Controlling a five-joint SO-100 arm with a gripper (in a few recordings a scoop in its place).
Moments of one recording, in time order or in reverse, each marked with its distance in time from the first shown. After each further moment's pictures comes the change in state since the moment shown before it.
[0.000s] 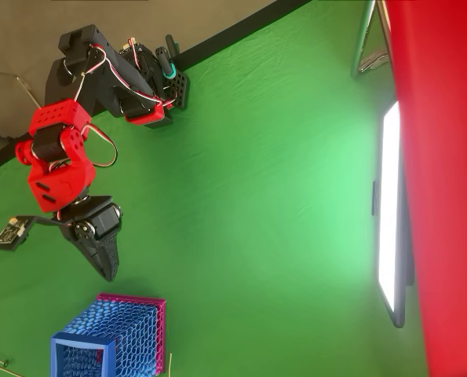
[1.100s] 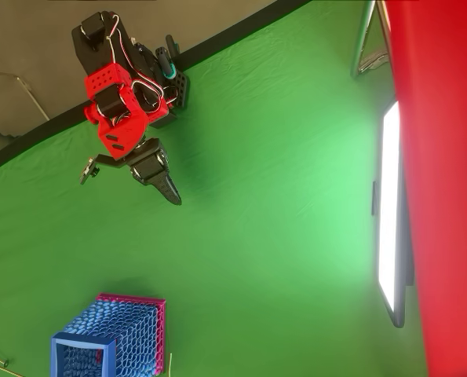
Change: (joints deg) arm -10.6 55.2 74.6 -12.0 51.8
